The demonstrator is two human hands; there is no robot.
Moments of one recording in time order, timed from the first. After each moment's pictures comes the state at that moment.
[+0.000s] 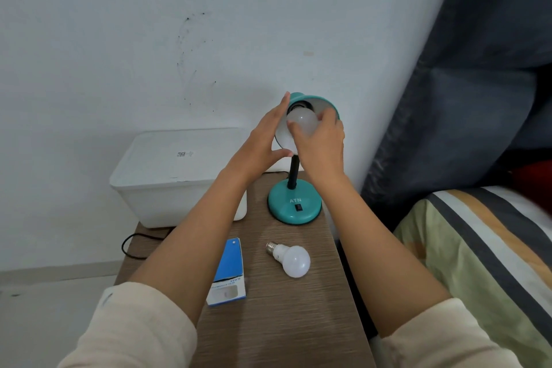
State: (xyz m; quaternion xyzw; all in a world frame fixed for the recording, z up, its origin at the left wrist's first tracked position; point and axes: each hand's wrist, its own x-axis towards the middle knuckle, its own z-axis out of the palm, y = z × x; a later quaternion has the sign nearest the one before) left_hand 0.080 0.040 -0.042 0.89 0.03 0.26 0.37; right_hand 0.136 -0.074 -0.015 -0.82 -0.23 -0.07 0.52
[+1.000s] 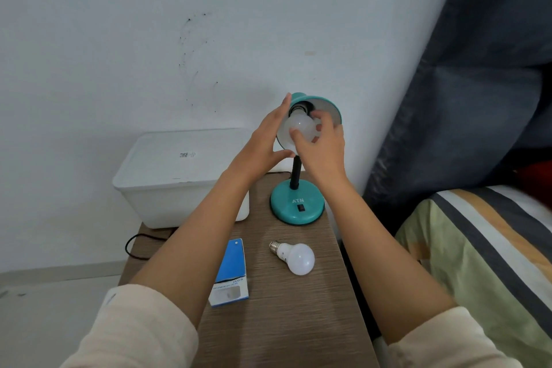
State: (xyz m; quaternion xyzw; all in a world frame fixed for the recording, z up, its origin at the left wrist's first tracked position) left_hand 0.079 0.039 -0.042 0.89 0.03 0.26 0.38; right_hand 0.137 -0.077 -0.027 -0.78 -0.26 -0.03 0.57
